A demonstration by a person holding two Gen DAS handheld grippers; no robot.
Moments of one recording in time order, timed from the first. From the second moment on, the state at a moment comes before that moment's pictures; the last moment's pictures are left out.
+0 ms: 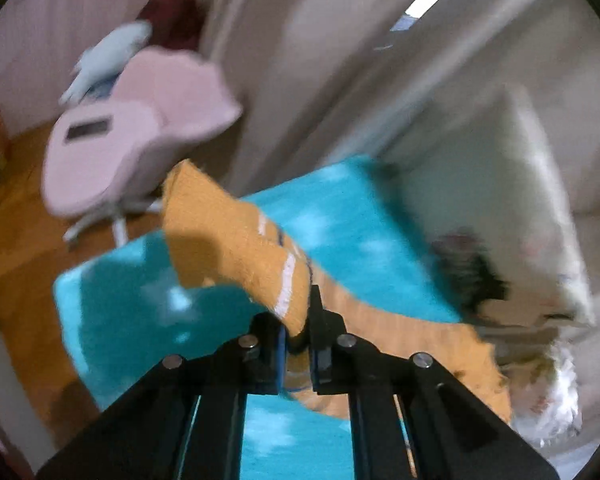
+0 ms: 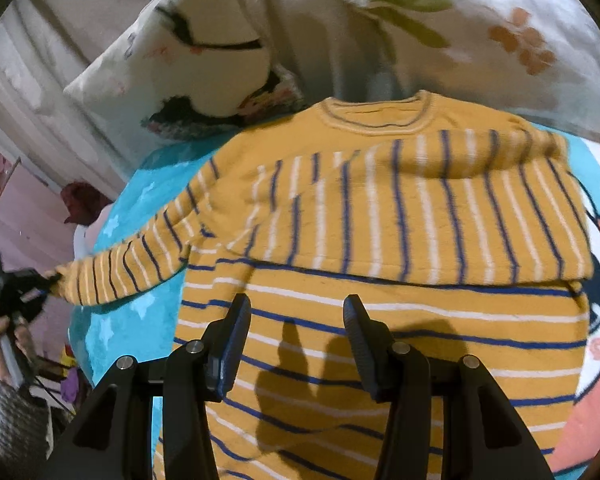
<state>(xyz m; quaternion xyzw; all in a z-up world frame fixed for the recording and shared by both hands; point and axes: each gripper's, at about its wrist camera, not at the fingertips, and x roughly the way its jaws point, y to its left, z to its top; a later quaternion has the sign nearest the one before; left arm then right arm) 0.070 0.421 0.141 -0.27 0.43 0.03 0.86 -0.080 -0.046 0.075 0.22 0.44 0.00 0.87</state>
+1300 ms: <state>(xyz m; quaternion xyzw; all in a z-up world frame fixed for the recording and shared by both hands) -0.004 0.179 0.072 -0.05 0.56 -0.14 0.82 -0.098 -0.195 0.082 0.29 0.41 -0.01 0.87</state>
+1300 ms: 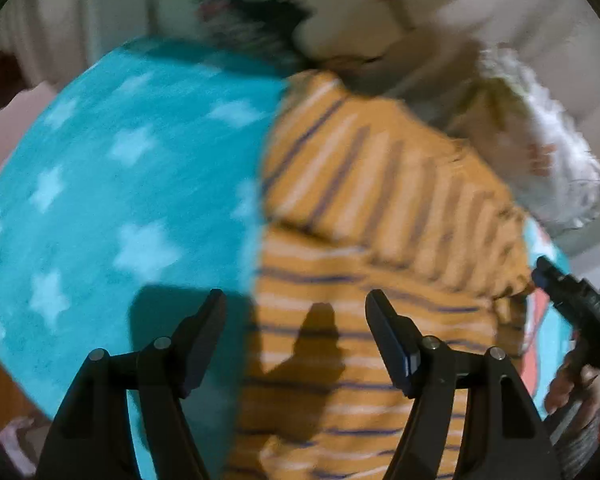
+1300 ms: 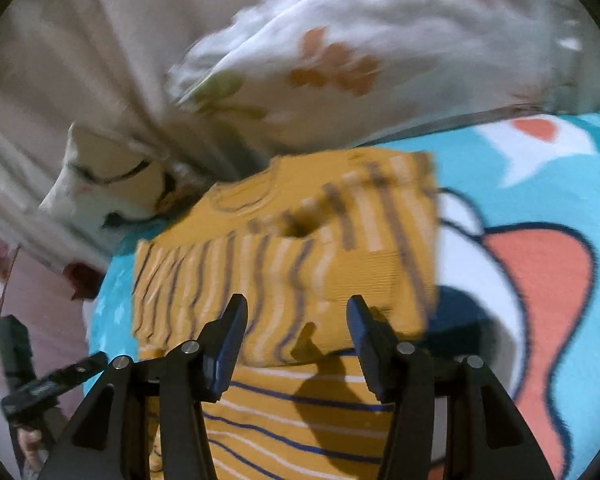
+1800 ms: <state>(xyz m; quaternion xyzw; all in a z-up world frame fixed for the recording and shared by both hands) 0.002 0.193 0.055 -0.05 0.57 -0.17 0.80 -0.084 -0.221 0.082 0.28 0.41 -0.09 0.86</state>
